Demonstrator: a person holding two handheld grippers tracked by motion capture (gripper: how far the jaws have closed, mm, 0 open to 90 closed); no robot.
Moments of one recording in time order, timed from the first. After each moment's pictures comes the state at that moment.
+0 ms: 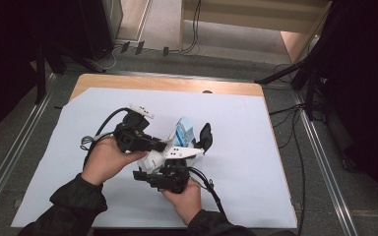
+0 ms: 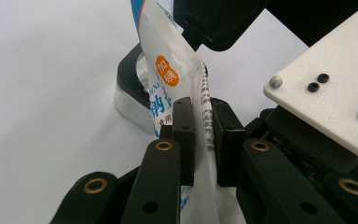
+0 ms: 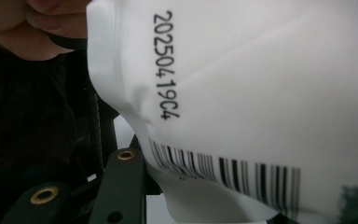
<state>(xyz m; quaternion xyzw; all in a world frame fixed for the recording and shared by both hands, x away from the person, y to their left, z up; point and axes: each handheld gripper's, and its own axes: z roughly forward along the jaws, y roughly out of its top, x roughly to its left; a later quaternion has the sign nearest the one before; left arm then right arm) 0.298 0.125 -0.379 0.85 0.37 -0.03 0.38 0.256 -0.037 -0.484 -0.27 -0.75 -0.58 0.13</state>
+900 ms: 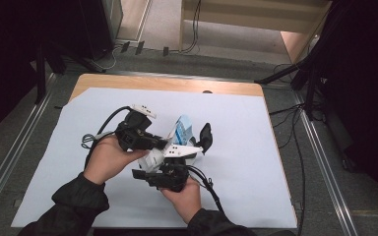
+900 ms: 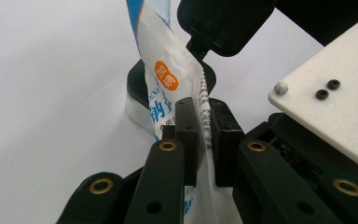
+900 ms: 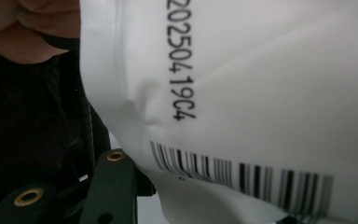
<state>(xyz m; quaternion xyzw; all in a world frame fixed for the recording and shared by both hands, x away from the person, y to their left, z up) 0.299 0.119 -0.374 0.86 0.36 0.00 0.36 0.258 -0.034 -0.480 -0.28 -0.76 -0.58 0.11</state>
